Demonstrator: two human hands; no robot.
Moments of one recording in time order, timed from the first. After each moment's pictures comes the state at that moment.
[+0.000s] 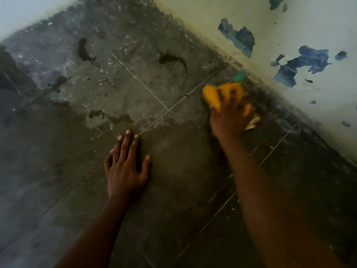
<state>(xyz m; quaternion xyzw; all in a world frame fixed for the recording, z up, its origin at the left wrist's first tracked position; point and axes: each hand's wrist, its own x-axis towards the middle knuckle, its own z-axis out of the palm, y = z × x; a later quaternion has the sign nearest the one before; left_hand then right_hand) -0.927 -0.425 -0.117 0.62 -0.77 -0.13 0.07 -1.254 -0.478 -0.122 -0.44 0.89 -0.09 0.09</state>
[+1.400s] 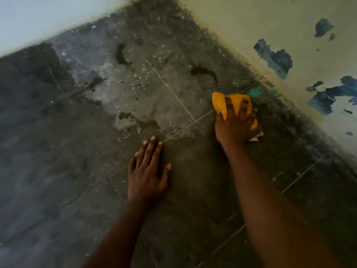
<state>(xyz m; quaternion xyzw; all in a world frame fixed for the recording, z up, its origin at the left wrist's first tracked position) -0.921 -0.430 -0.120 0.61 -0.77 -0.15 0.08 -1.202 -0.524 -0.114 -0.43 0.89 -0.09 0.15</state>
